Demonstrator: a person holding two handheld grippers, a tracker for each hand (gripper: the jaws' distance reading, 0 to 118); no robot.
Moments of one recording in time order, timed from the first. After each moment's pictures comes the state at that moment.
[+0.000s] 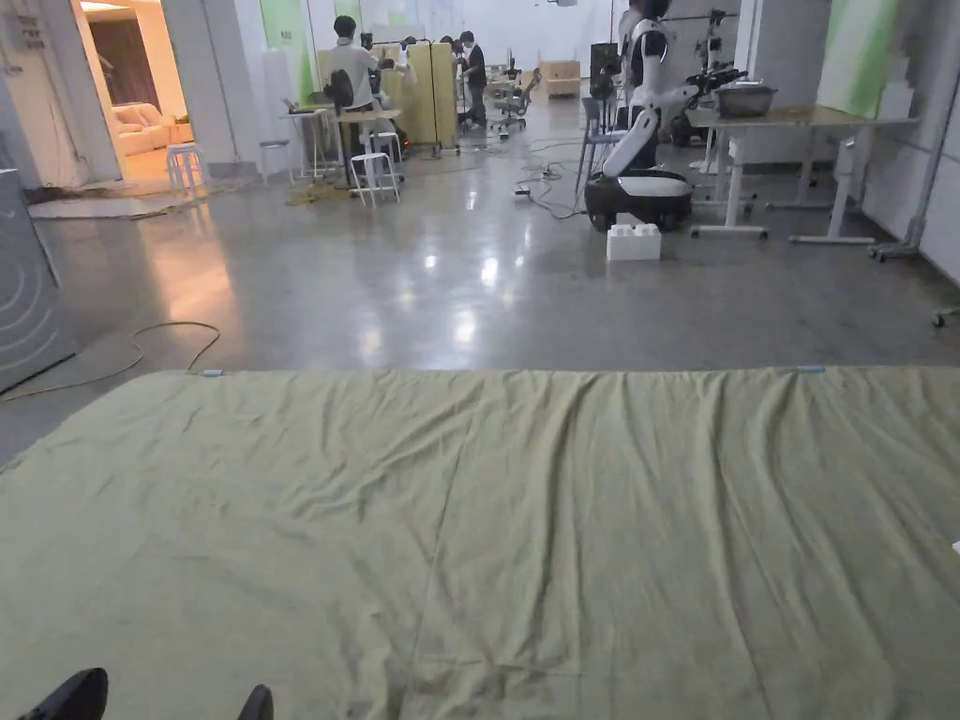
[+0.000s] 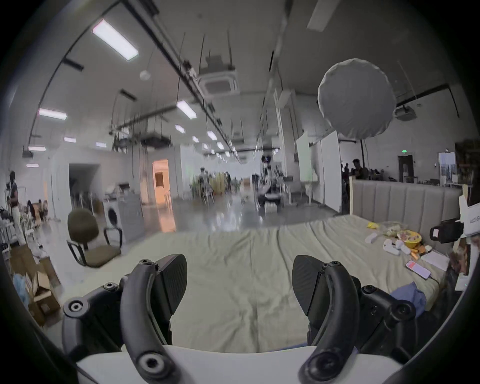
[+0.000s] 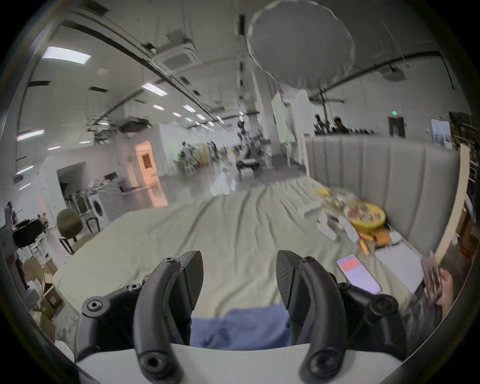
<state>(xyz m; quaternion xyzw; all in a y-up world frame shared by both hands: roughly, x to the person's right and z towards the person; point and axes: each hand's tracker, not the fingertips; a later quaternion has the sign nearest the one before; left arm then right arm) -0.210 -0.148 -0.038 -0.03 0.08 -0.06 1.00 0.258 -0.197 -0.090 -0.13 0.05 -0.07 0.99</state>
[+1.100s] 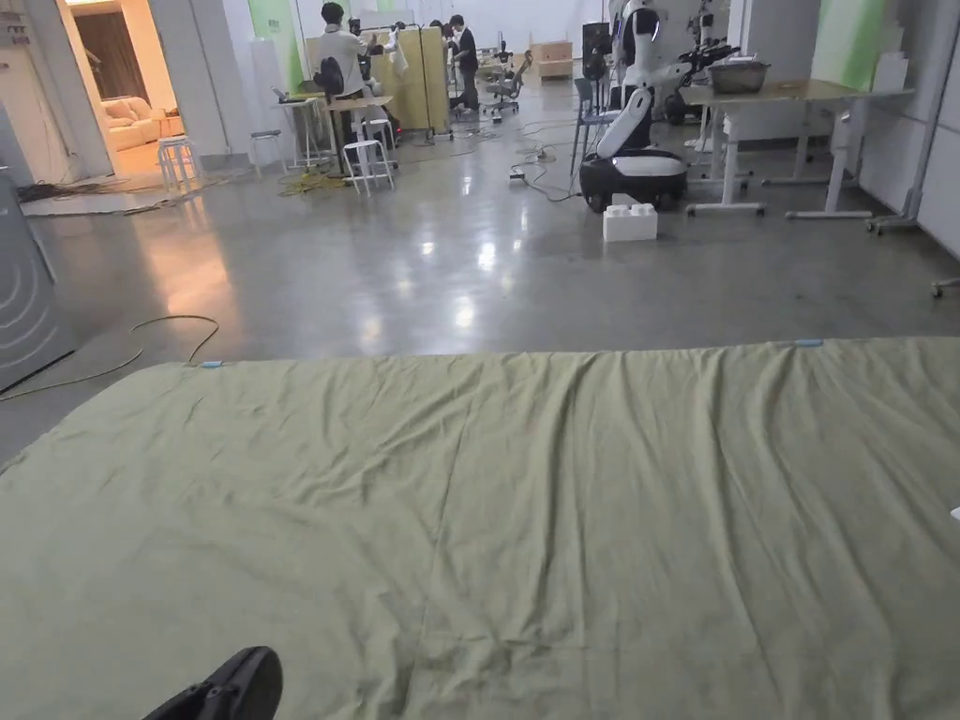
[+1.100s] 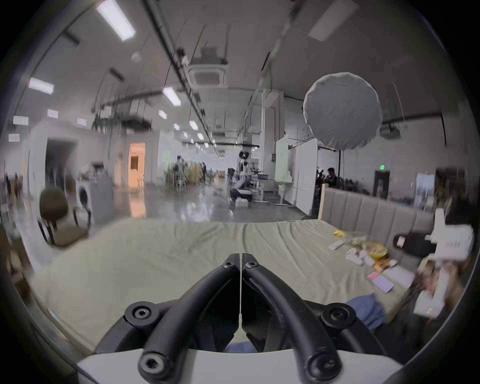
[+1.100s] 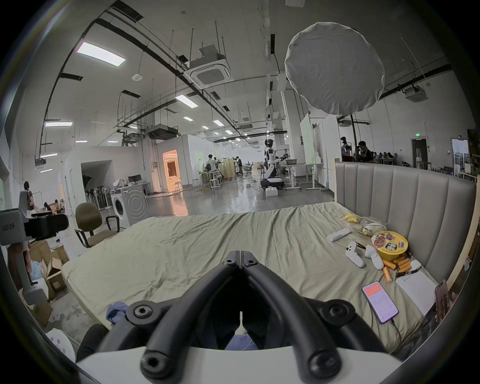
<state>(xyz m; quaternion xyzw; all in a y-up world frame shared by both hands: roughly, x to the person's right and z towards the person) -0.224 -0.142 -0.045 -0.08 -0.03 0.04 1.00 0.209 -0.187 -0.085 -0.08 0.11 -0.04 0.99</state>
